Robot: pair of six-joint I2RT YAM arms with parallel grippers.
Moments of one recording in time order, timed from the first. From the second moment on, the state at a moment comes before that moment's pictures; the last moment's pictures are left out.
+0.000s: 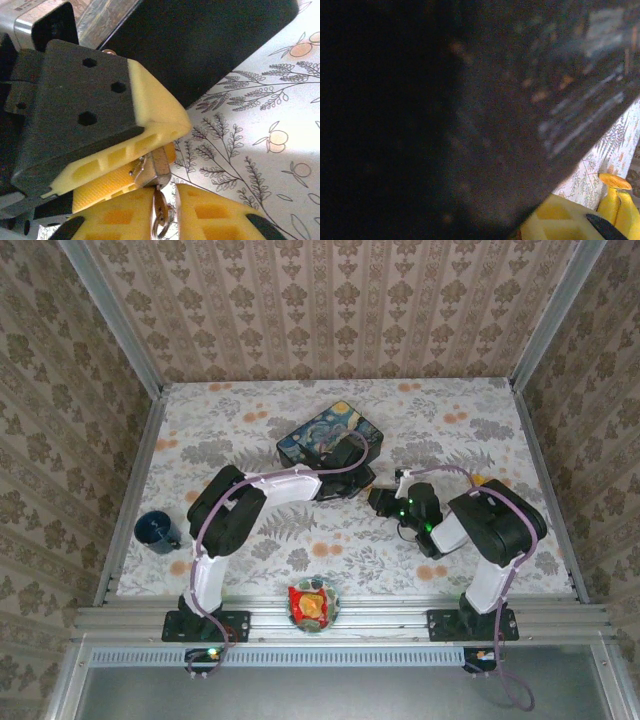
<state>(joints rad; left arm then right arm) -0.87 2.05 1.36 -0.13 0.09 -1.32 0.40 1.79 0.35 1.08 -0.24 0.65</state>
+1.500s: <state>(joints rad) -0.86 2.03 1.31 -0.03 0.18 -1.35 0.33 1.31 0.36 0.39 -0.32 0.58</state>
